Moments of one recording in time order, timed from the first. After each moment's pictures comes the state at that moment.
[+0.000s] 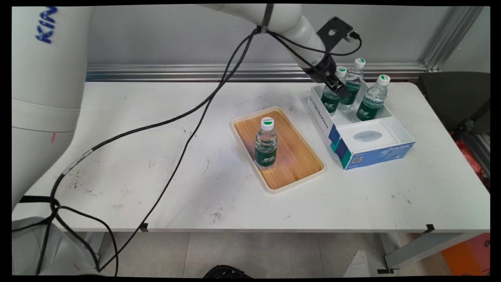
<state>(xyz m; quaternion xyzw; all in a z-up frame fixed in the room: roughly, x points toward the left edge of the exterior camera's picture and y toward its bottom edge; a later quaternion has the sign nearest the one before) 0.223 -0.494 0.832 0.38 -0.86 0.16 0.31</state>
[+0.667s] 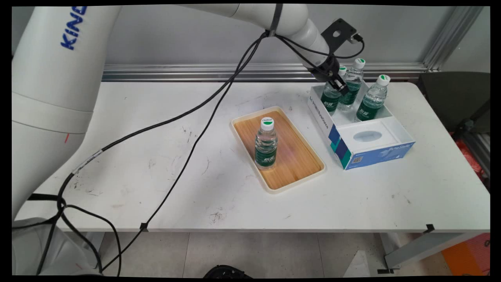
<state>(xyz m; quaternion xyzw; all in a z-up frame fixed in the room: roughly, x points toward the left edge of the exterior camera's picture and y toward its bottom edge) 0.216 -0.519 0.819 0.36 -0.86 0.17 0.31</state>
